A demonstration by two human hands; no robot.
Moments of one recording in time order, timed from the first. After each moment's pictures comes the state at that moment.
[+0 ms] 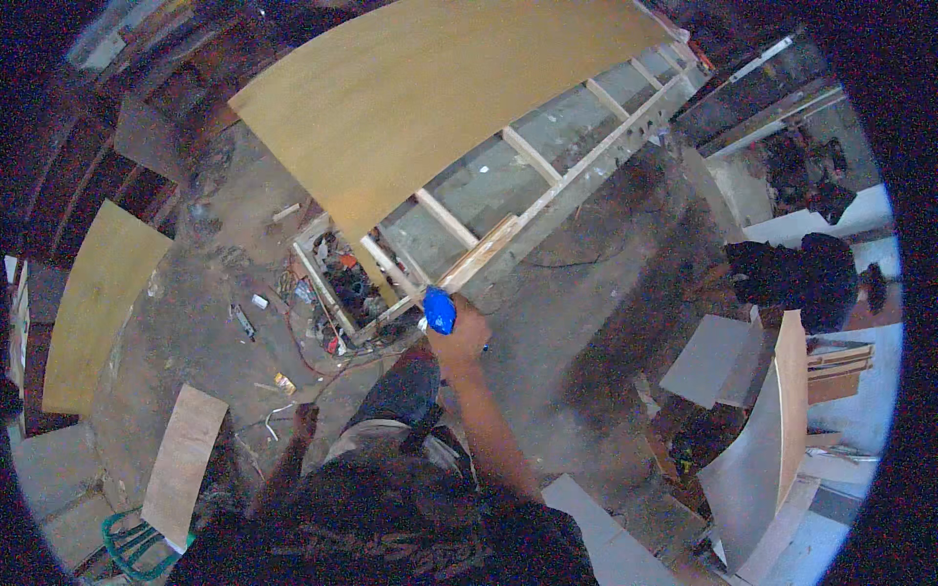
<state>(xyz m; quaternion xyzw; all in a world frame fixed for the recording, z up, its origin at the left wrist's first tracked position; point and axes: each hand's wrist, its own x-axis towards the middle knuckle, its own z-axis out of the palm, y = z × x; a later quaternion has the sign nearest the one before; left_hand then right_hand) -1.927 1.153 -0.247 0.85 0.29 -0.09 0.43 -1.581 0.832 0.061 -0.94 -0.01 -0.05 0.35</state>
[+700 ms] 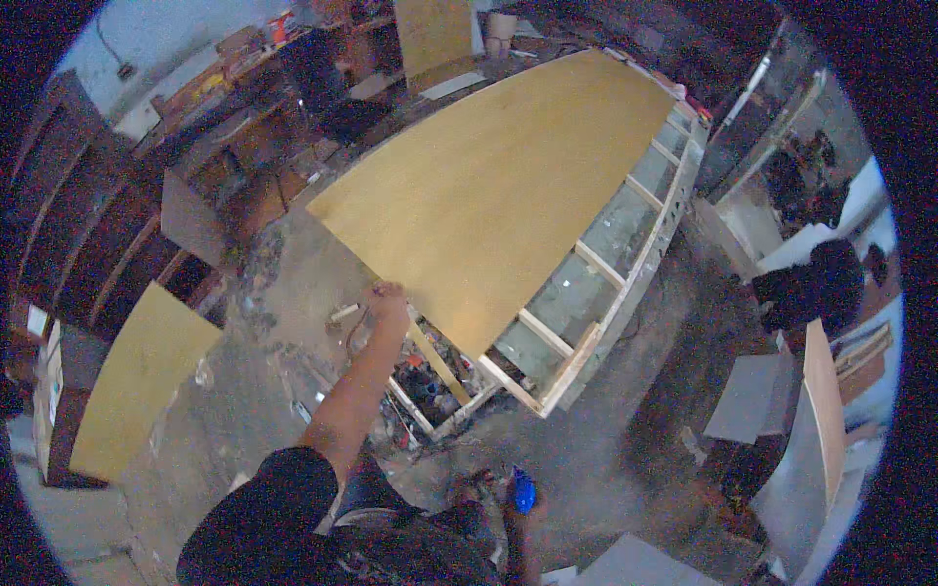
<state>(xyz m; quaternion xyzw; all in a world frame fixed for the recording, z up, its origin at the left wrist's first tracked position) -1.355 1.235 -0.040 0.01 0.28 0.20 0.94 -1.790 0.882 -0.094 -0.72 0.31 -0.19 0.59</state>
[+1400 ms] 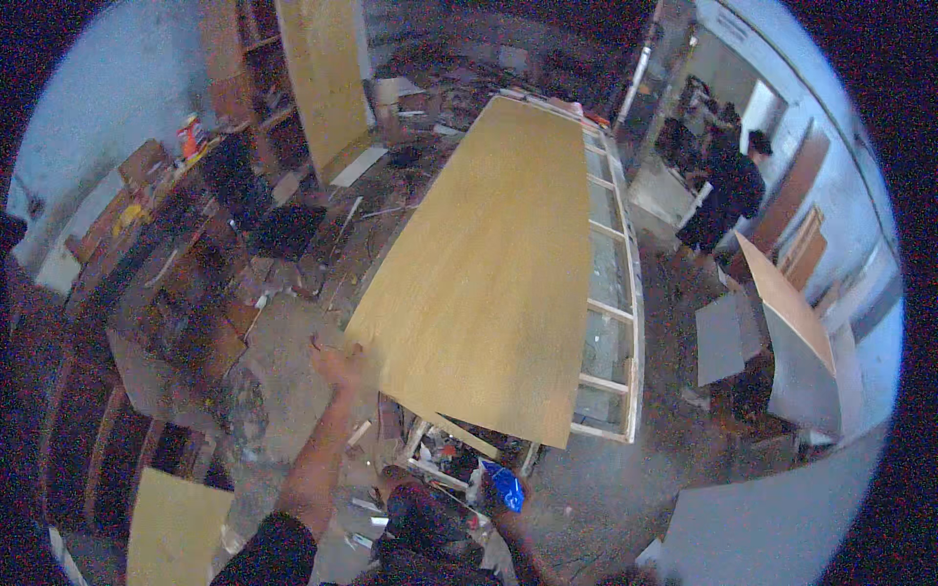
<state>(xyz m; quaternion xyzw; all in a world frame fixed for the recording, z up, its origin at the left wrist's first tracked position) -1.194 1.558 0.018 0.89 0.15 0.23 0.36 -1.562 1.313 0.104 -0.82 0.19 -0.23 0.49</state>
